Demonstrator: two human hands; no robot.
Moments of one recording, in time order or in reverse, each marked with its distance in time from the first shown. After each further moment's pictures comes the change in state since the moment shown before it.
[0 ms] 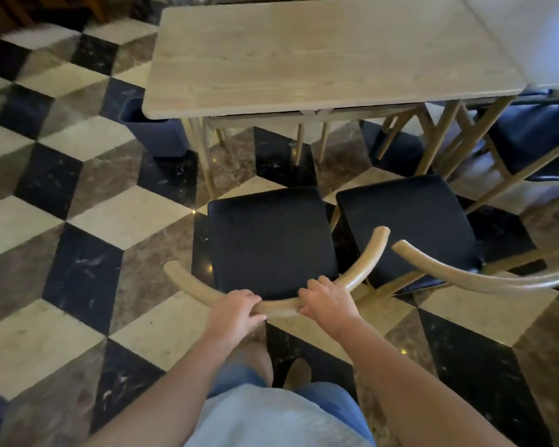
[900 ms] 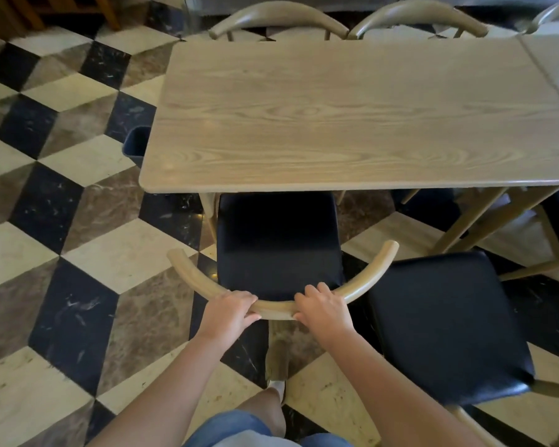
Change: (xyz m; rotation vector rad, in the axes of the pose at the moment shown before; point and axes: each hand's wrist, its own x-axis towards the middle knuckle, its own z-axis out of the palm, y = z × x) left_hand 0.246 -0.078 -0.118 0.034 0.043 -0.020; right_hand 0.255 0.086 -0.093 0.047 0.036 0.037
